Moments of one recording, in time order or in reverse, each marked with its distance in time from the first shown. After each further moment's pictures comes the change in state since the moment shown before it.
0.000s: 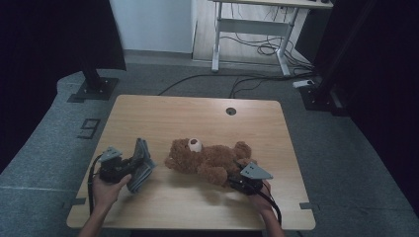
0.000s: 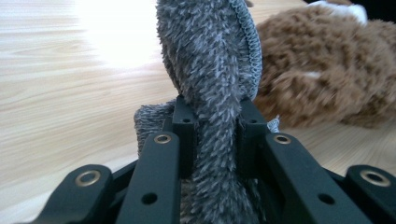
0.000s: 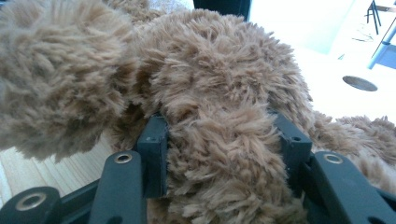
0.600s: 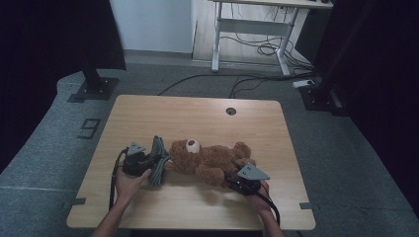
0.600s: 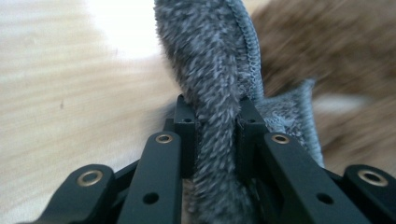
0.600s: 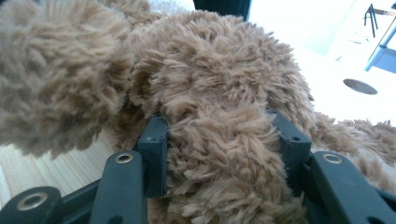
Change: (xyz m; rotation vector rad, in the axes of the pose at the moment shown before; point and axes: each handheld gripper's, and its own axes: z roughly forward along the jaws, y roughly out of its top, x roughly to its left) left arm -0.025 0.008 0.072 0.090 0.036 0.040; right arm 0.006 0.002 0.002 0.011 -0.009 -0.027
